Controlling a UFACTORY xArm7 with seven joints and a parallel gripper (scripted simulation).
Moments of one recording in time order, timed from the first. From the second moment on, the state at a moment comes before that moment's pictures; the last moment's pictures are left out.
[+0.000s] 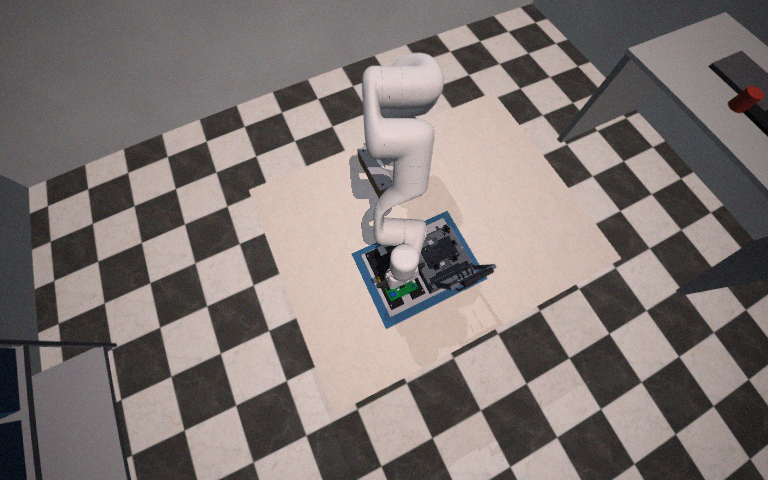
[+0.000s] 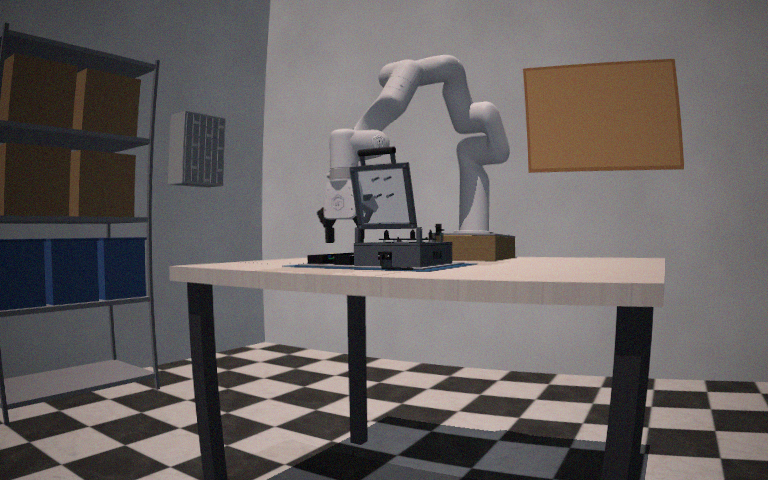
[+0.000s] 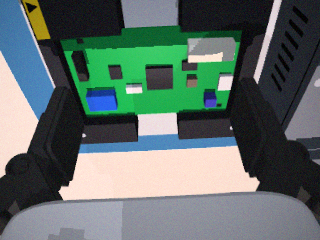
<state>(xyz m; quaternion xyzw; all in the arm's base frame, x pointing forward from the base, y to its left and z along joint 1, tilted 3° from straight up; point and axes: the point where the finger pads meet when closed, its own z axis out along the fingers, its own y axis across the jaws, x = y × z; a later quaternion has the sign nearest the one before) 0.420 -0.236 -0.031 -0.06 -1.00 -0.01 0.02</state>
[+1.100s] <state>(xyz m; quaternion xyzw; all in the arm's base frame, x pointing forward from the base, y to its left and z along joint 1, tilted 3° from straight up) 0.431 -0.237 -0.032 -0.15 -0.99 -0.01 0.02</state>
